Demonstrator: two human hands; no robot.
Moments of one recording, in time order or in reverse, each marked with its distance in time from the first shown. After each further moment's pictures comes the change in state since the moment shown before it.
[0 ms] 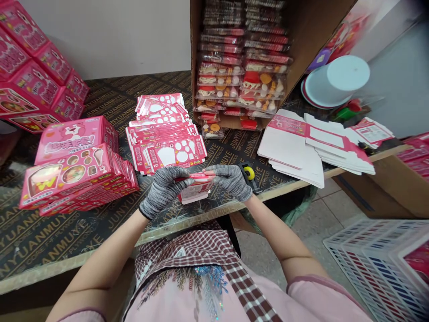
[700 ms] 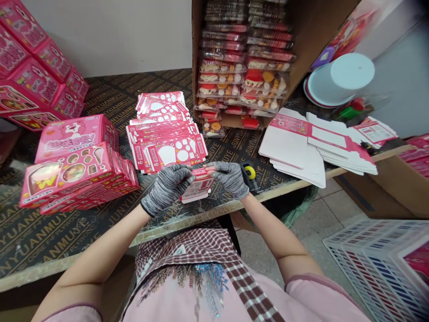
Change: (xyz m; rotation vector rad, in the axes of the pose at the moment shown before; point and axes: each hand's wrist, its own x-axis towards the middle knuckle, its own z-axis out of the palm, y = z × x) left_hand 0.008 -0.002 -0.002 0.235 -0.107 0.195; right_hand 0.010 -0.005 0.009 0.017 0.146 0.096
